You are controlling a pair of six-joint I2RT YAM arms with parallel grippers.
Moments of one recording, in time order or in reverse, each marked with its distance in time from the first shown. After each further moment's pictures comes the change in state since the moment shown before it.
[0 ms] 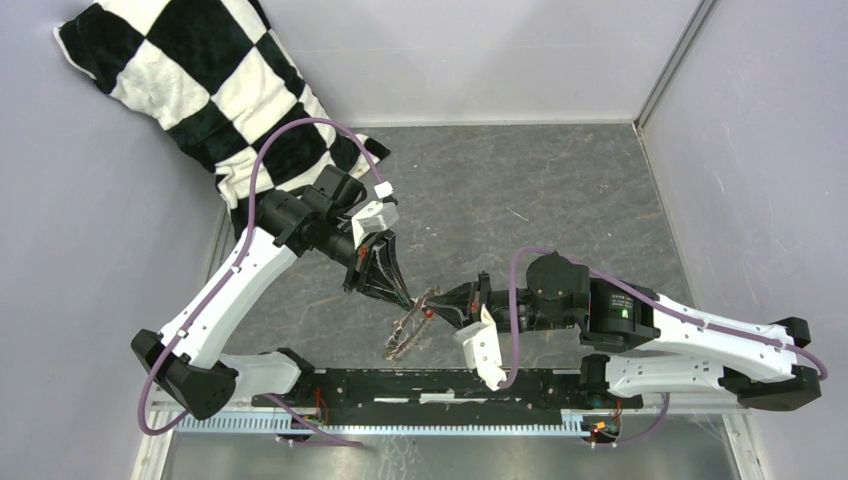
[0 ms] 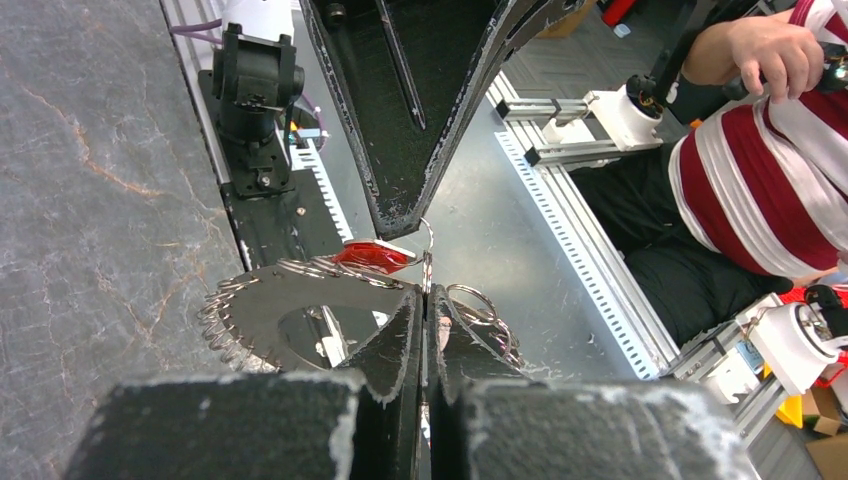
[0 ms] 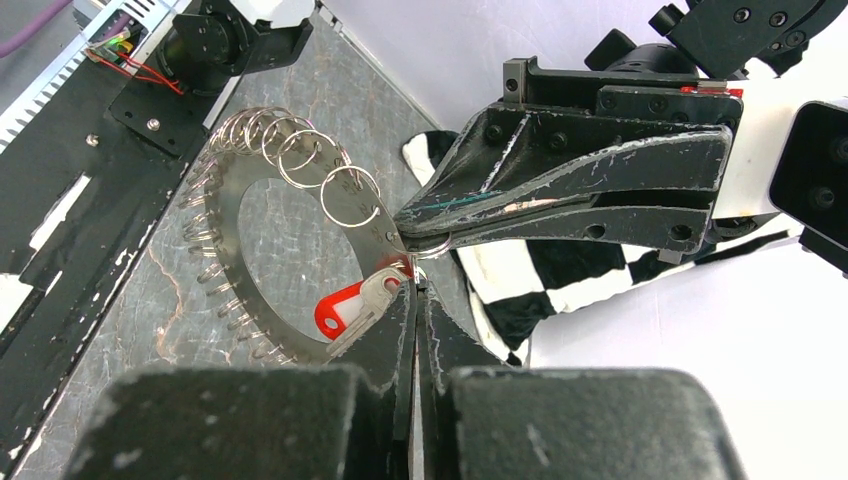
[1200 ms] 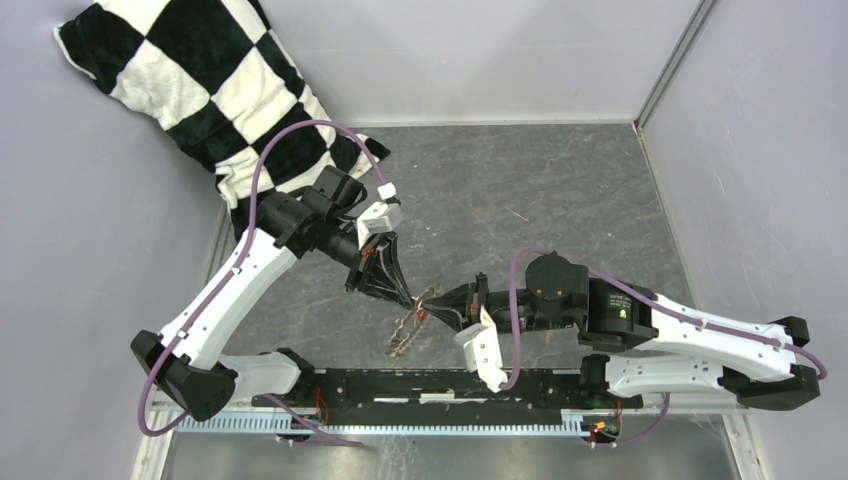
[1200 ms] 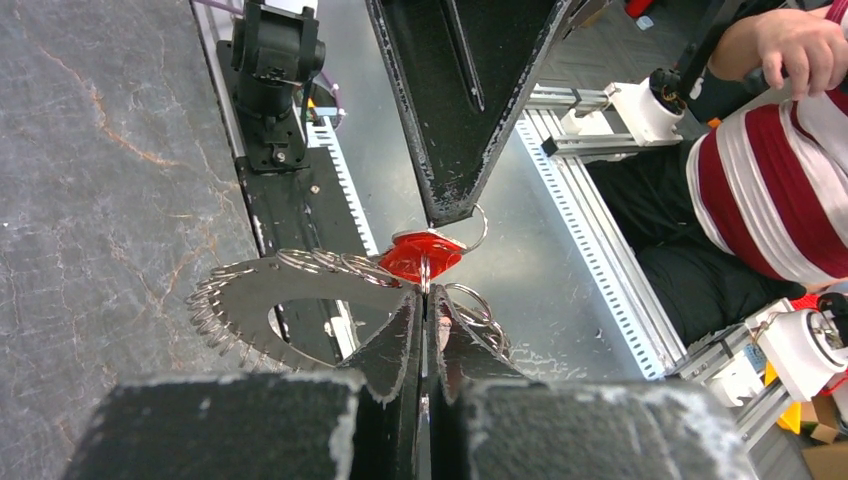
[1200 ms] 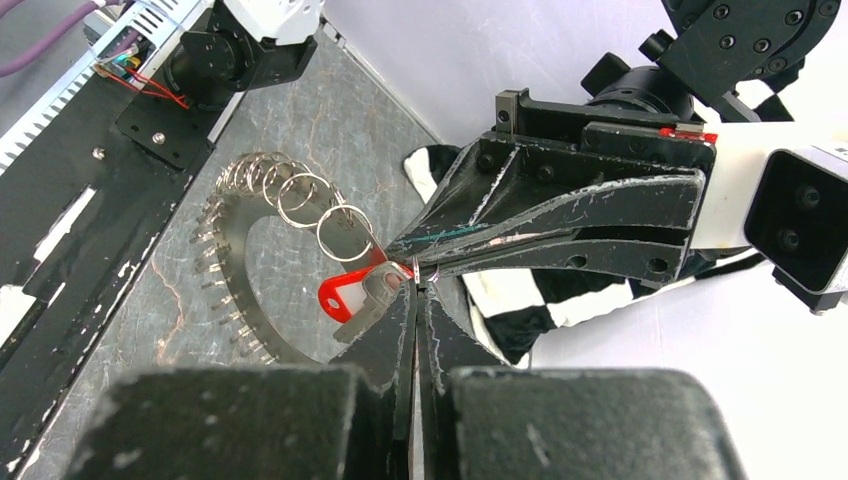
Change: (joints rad) left arm 0.000 -0.008 -0.019 0.038 -0.060 -0.053; right arm 0.002 0.006 0.000 0.019 -0.029 0.000
